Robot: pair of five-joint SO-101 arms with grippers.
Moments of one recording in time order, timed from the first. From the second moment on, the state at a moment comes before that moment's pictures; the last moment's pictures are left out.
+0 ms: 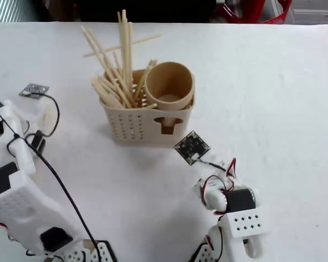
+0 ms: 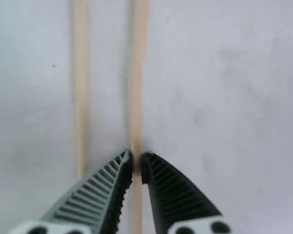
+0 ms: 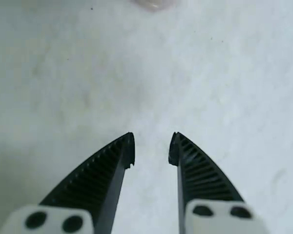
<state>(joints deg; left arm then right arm) -38.5 23.3 10.0 69.7 -44.3 -13.9 -69.1 78.7 61.8 33.5</state>
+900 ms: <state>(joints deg) -41.1 23.8 7.4 59.7 -47.5 -13.9 -69.1 78.7 61.8 33.5</state>
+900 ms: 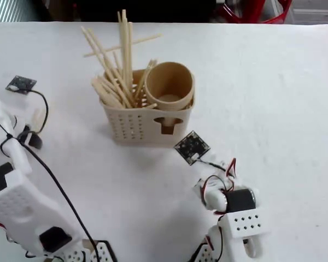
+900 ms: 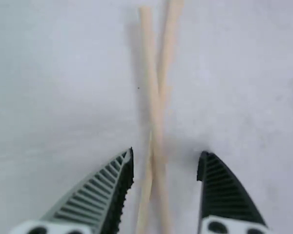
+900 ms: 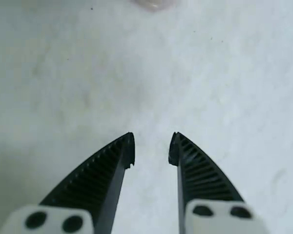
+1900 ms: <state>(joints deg) -36.8 -6.9 6.9 82.4 -40.9 -13.9 -69.1 78.7 61.8 33.5</state>
